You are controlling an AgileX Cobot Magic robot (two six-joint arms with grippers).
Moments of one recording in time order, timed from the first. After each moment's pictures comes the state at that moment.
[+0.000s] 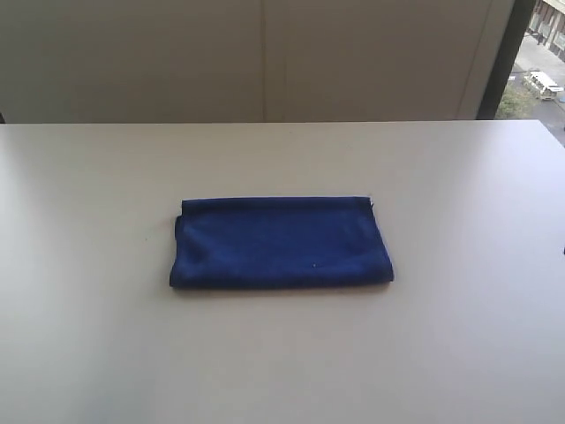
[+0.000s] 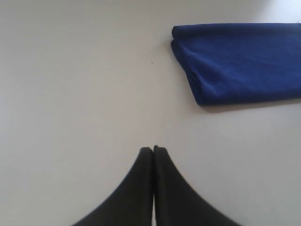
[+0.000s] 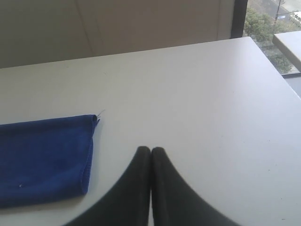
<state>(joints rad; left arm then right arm) -0.03 0.63 -0.30 -0.69 0.42 0.61 -0.14 0.67 -0.35 0.34 0.12 -0.18</state>
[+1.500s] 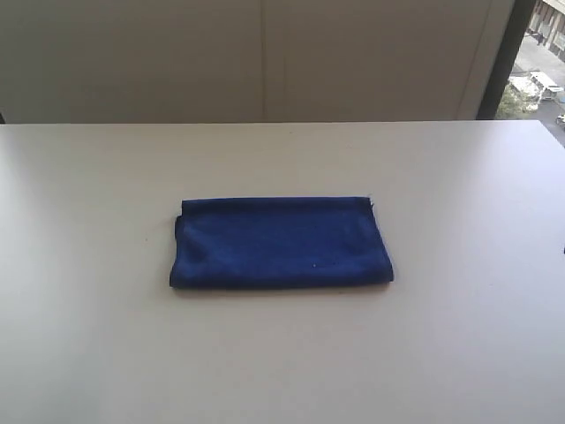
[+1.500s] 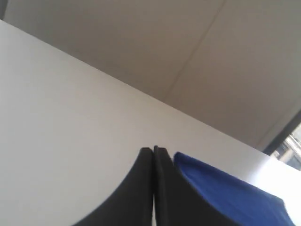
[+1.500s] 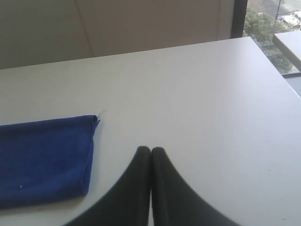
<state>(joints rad) -0.03 0.01 0.02 -0.53 0.09 -0.01 -0.14 0.67 -0.35 0.34 0.12 -0.18</state>
